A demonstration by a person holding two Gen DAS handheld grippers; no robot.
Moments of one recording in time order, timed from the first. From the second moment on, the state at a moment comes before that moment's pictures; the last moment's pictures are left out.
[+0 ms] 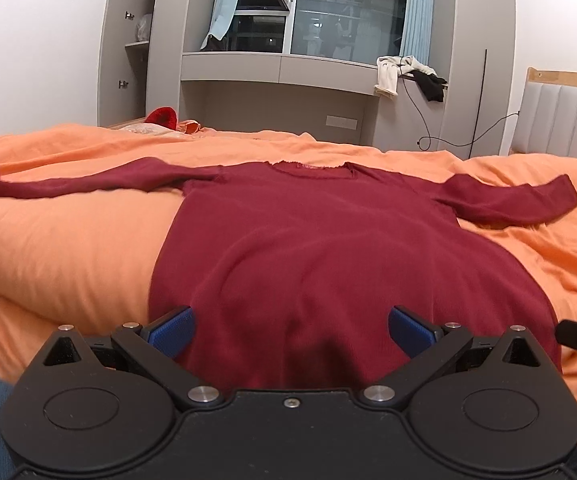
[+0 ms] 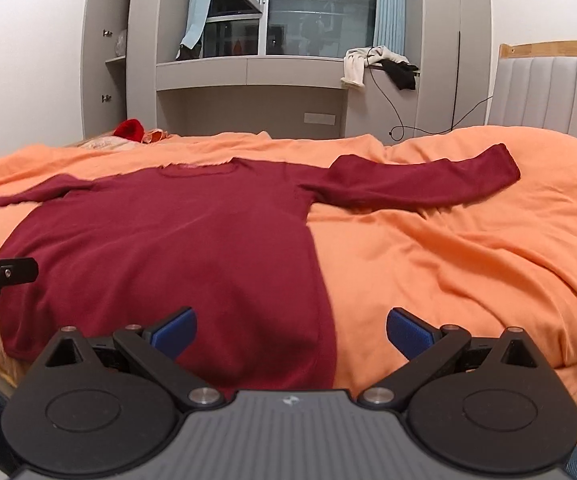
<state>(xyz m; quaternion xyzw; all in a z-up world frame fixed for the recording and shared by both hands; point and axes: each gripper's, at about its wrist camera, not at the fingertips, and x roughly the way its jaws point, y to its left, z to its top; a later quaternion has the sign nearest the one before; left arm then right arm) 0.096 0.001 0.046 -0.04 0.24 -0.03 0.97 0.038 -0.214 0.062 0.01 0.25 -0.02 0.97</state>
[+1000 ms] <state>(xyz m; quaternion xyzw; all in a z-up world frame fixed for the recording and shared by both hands) 0.313 -0.064 0.071 0.03 0.27 -0.04 0.96 0.237 -0.362 0.081 0.13 0.26 -0.05 0.96</state>
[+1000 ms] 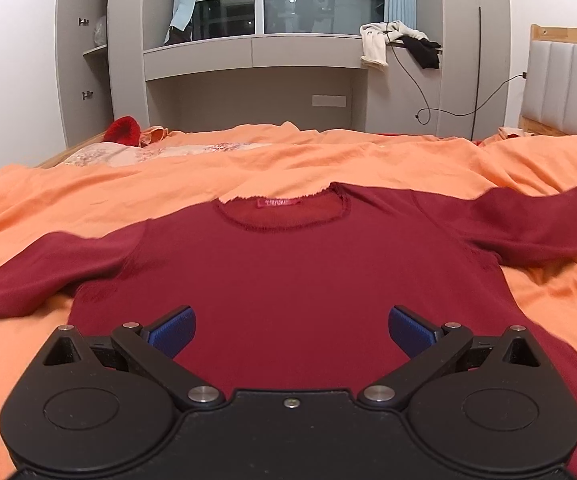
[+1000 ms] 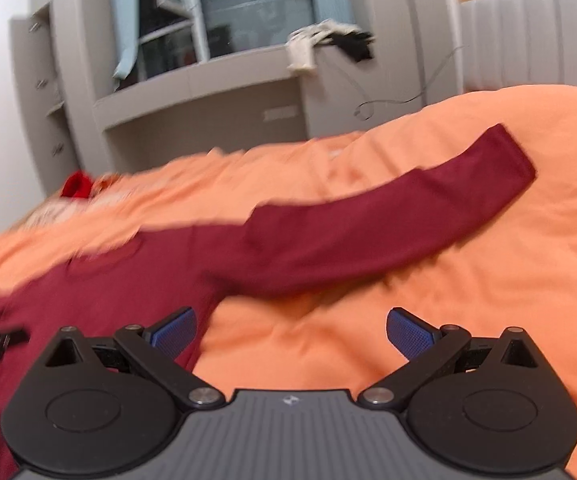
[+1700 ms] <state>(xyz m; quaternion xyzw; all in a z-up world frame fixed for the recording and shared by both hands) 0.357 -0.068 0.030 0.02 0.32 -0.03 0.95 0.315 -0.498 0.018 0.17 0.17 -0.24 0.94</state>
